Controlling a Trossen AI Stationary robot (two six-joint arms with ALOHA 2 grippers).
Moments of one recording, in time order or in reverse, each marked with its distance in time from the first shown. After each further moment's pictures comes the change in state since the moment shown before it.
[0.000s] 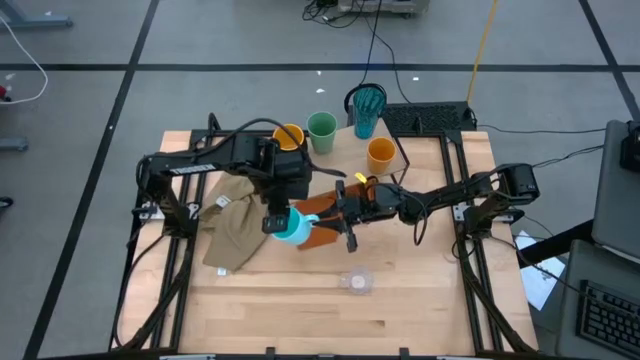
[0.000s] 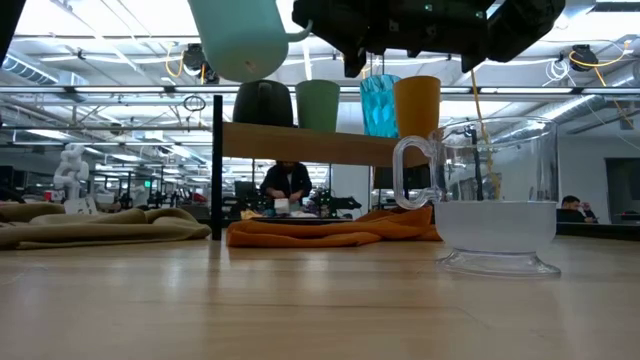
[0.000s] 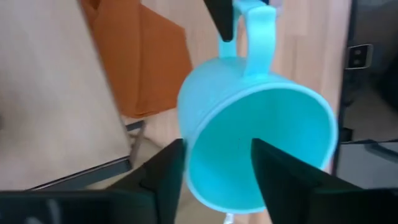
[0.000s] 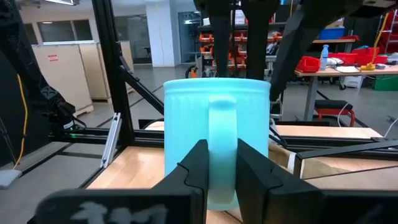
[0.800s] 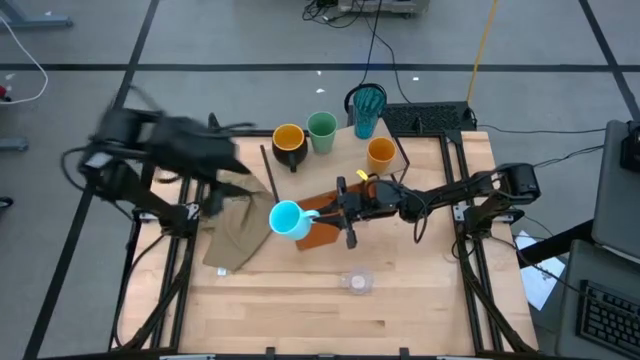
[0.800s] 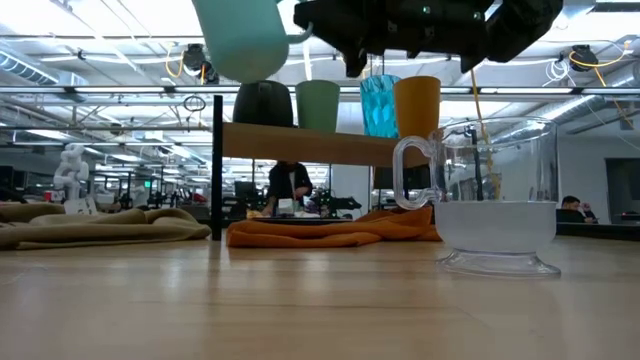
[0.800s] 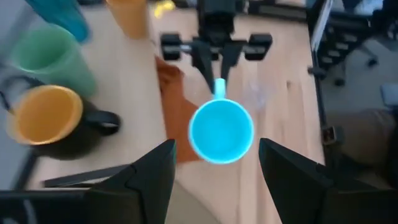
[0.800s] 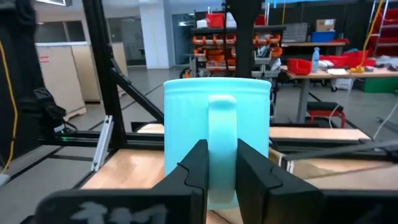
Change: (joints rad) left arm -0.115 -0.320 0.179 0.000 -0.264 -0.150; right arm -0.012 -0.009 -0.001 0.000 0.003 -0.006
